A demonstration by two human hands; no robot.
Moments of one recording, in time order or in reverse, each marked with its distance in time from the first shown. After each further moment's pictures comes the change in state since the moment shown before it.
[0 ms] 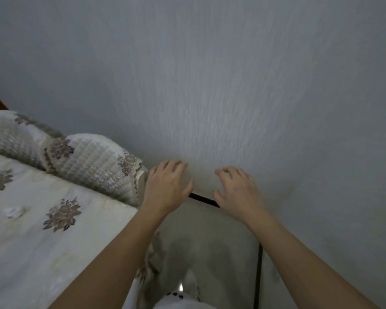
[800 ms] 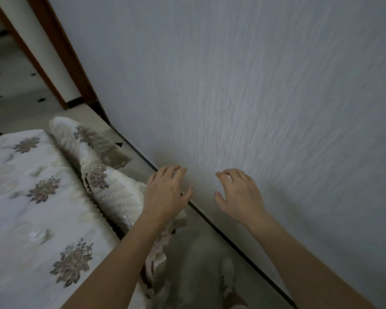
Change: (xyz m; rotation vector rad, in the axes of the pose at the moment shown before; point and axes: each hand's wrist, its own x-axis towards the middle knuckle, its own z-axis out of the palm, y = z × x) left_hand 0.216 -0.186 0.053 0.176 0.007 -0.446; right_hand 0.374 -0.033 0.101 0.164 -0.037 -0.428
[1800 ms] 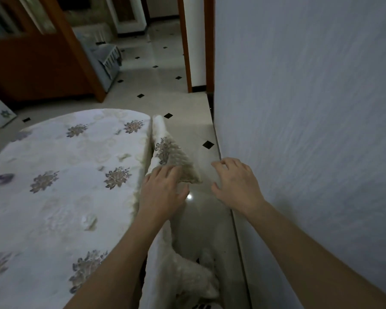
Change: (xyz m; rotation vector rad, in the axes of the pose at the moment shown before) left_hand 0.153 -0.168 0.002 0.242 0.110 -0.727; right_hand 0.375 -0.101 0.103 0.195 -0.177 -0.713
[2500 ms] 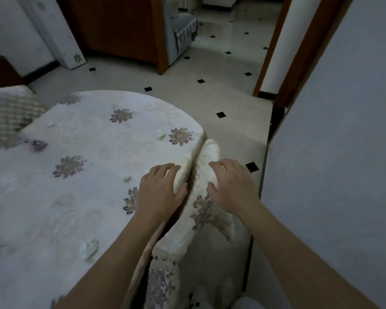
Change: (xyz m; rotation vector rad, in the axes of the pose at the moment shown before) left_hand 0.186 -0.176 0.065 -0.014 0.028 -0.408; right_hand 0.318 -0.052 0.100 0.088 -0.106 -0.364
